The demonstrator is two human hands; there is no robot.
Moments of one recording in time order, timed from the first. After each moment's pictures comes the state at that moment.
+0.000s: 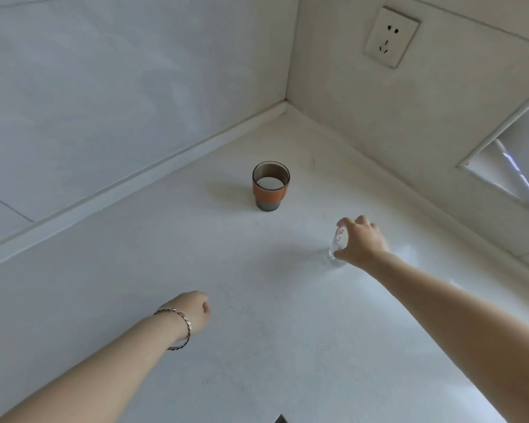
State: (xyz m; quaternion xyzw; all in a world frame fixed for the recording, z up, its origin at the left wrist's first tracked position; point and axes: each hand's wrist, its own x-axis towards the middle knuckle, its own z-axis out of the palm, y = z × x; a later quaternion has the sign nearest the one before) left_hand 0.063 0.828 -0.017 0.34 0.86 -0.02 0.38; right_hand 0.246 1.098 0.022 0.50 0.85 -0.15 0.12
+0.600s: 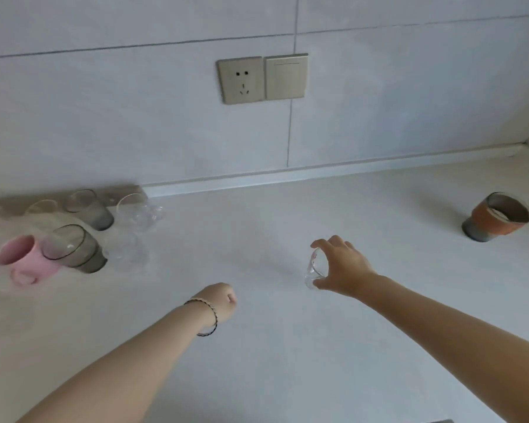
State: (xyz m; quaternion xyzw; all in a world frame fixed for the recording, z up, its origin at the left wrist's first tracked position) left_hand 0.031 0.485 0.006 0.10 0.92 0.11 0.36; right_hand 0.072 0.732 0.054 0.08 0.97 -0.17 0.18
